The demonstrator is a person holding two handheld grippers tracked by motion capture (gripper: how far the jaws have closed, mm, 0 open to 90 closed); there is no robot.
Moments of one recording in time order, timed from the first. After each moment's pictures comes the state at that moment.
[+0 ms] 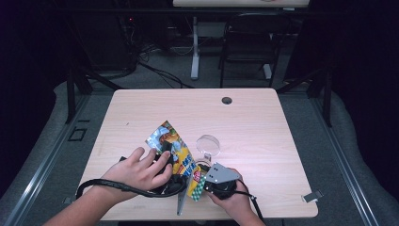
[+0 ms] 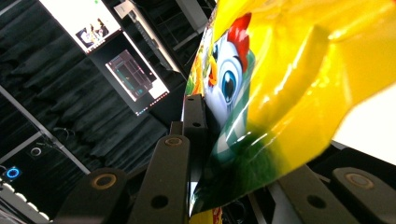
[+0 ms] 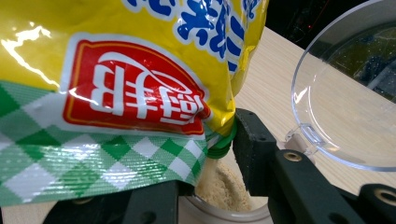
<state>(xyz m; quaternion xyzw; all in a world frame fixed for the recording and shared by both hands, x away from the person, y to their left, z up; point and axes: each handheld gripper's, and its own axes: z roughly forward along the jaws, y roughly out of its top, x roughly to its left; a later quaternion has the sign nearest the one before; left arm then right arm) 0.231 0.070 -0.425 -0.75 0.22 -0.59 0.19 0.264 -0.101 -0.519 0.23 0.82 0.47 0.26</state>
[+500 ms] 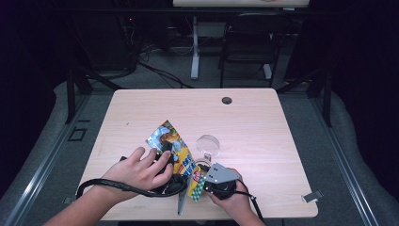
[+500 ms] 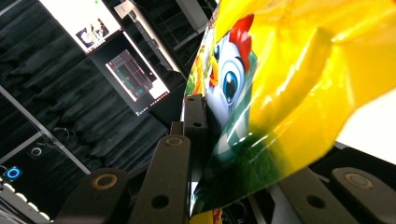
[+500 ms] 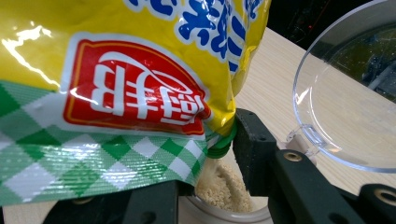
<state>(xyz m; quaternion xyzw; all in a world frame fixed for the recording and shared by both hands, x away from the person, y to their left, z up) 0.231 0.070 -0.425 -0.76 0.22 -0.58 0.19 0.264 -0.100 -0.519 0.23 0.82 0.47 0.26</state>
